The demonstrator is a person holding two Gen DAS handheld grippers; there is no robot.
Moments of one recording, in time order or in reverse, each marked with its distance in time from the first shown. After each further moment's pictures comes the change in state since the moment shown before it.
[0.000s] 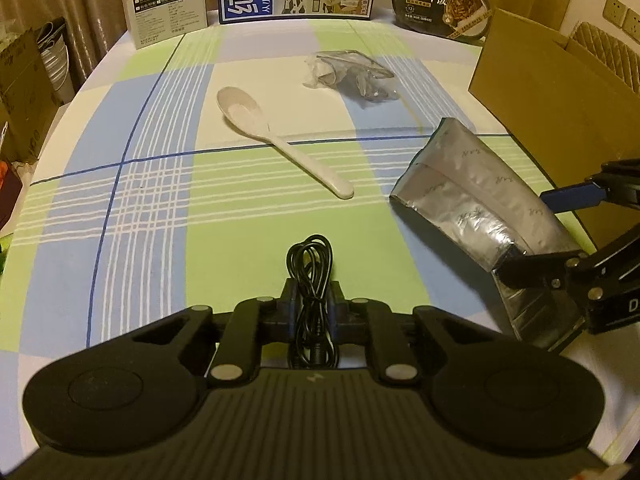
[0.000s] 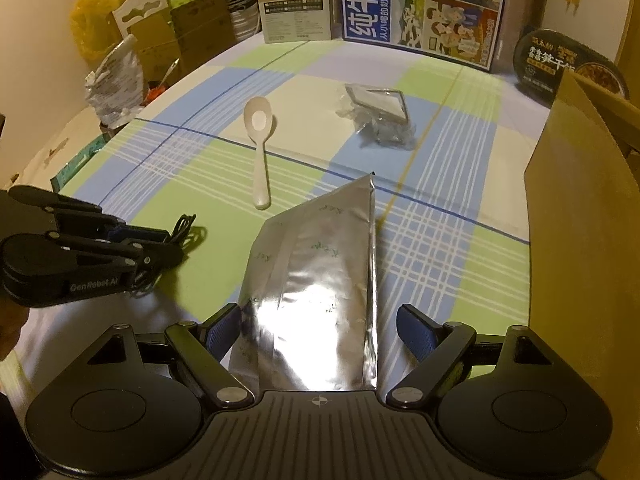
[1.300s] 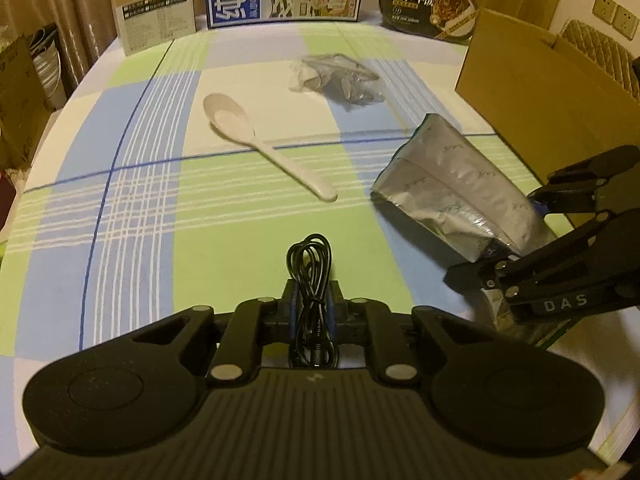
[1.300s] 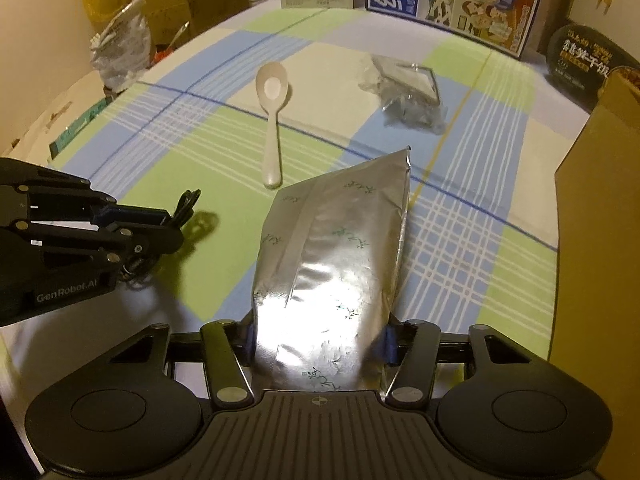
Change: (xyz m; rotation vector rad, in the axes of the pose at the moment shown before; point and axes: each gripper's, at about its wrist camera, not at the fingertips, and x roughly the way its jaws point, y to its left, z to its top) left arm -0.006 -0.008 0.001 0.021 -0.014 -0.020; right arm 0.025 0.011 0.011 -0.058 0.083 -0.006
